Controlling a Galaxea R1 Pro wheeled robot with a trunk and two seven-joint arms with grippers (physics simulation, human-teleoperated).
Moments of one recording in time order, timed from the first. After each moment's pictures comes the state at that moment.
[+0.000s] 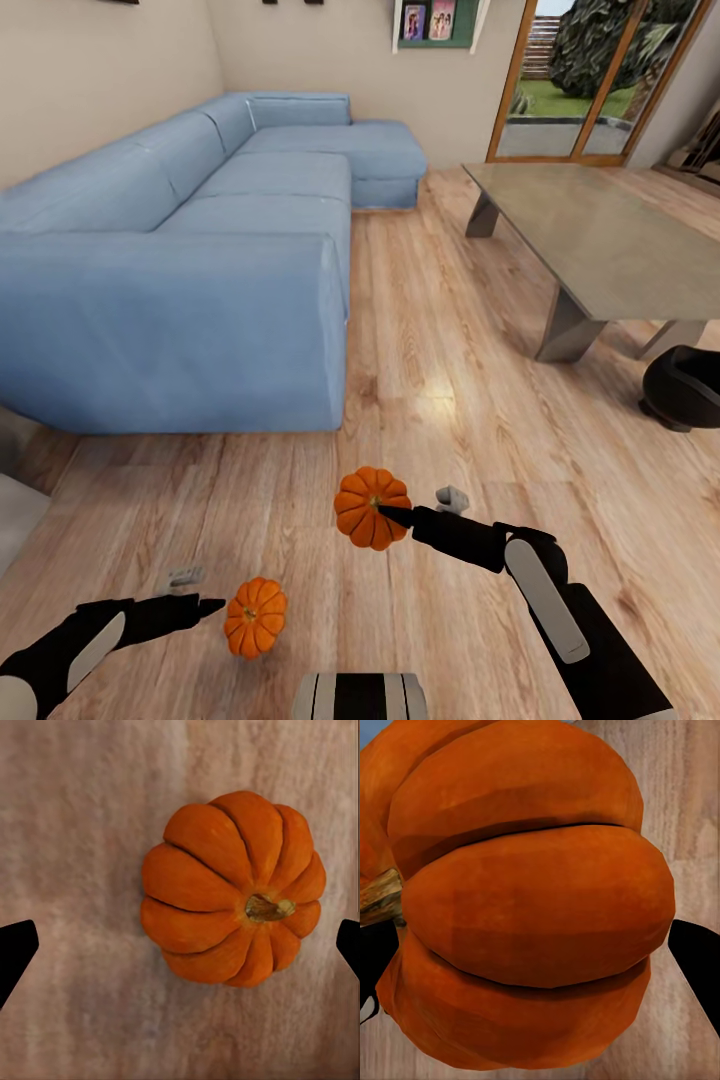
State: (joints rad) left arm -0.57 0.40 -0.45 -0.48 0.66 0.36 -0.47; right arm -0.41 -0.10 0.19 -1.39 -0.84 0.83 0.19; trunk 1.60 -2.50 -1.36
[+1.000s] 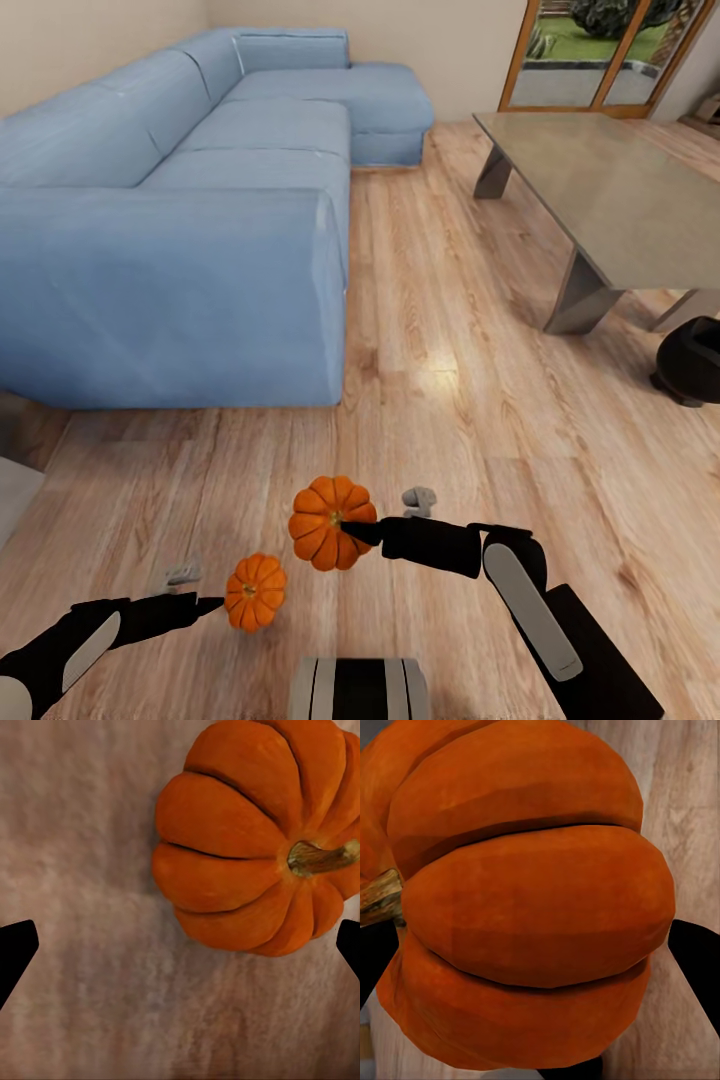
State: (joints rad) left arm -0.57 0.41 -0.45 -0.48 0.67 0.36 -0.50; right arm -0.41 -0.10 0.35 -1.54 -0.86 0.88 0.20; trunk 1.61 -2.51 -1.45
